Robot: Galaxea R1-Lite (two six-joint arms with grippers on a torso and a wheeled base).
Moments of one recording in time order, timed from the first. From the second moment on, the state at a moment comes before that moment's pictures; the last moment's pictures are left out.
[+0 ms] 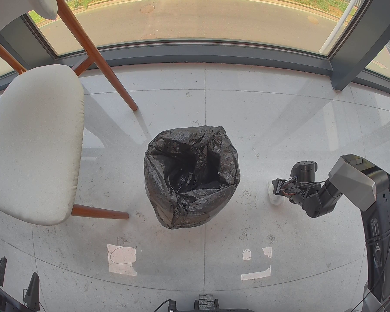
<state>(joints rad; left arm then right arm) 0.00 0.01 -0.02 0.00 0.03 -0.01 0.17 2.62 -1.31 -0.82 -0.08 0.29</state>
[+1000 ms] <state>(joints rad) 0.00 0.01 -0.02 0.00 0.03 -0.01 0.26 1.74 -0.94 -0.60 -0.03 0.29</state>
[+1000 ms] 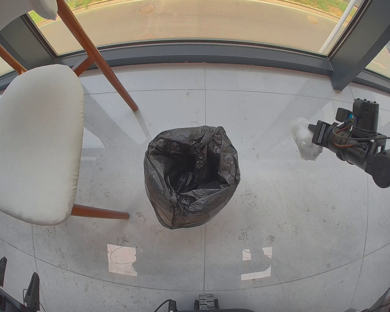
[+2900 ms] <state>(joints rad) 0.00 0.02 -0.02 0.00 0.02 -0.02 0.39 1.60 -0.86 -0.67 -0.03 0.29</state>
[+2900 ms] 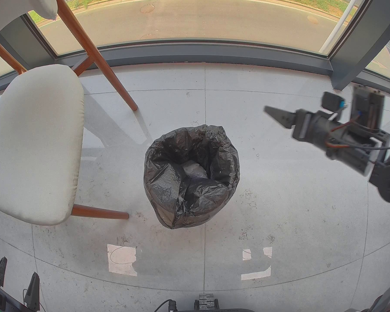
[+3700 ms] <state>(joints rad) 0.00 0.02 -0.02 0.00 0.02 -0.02 0.02 0.44 -0.12 -0.27 -0.05 0.10</state>
